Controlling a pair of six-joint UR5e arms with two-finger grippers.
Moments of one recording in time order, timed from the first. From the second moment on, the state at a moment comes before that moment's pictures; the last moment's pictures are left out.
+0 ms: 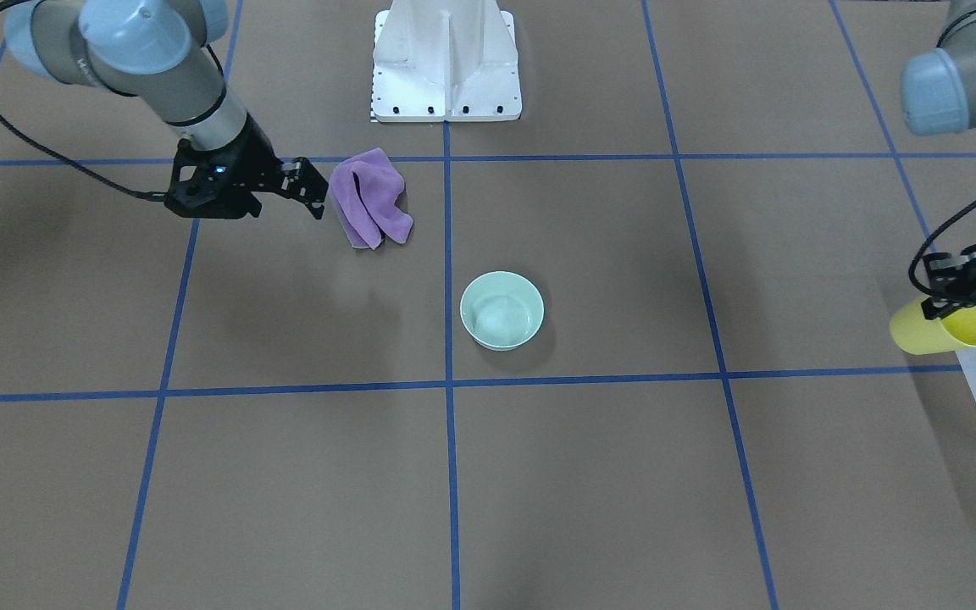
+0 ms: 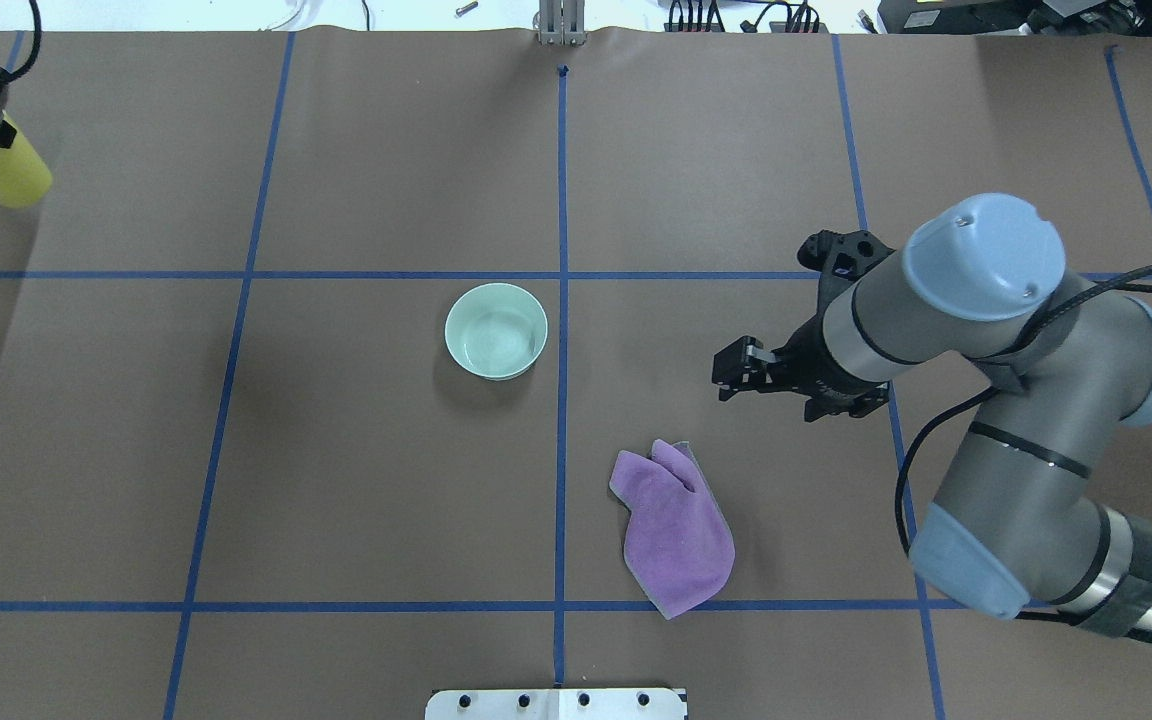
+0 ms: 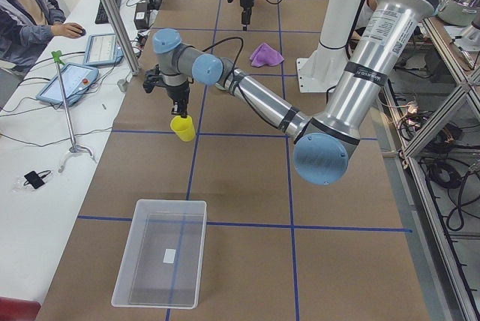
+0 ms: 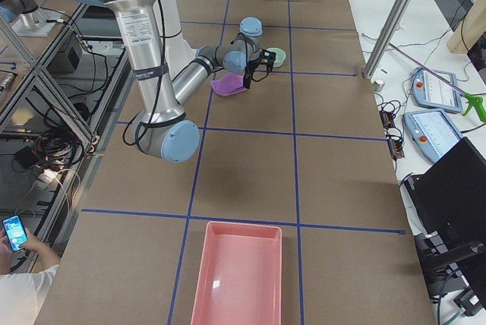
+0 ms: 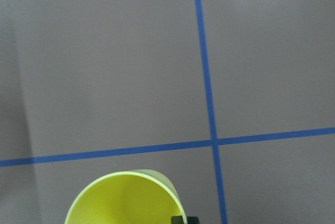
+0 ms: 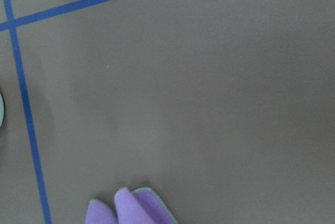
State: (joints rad) left arm -1.30 -1.99 -1.67 -1.38 -2.30 -0.26; right arm 0.58 -1.24 1.97 -1.44 2.03 1.39
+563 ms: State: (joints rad) left arm -1.41 -2.05 -1.50 -1.38 -2.27 -0.08; right arm 0.39 -1.18 1.98 -1.51 1.88 1.48
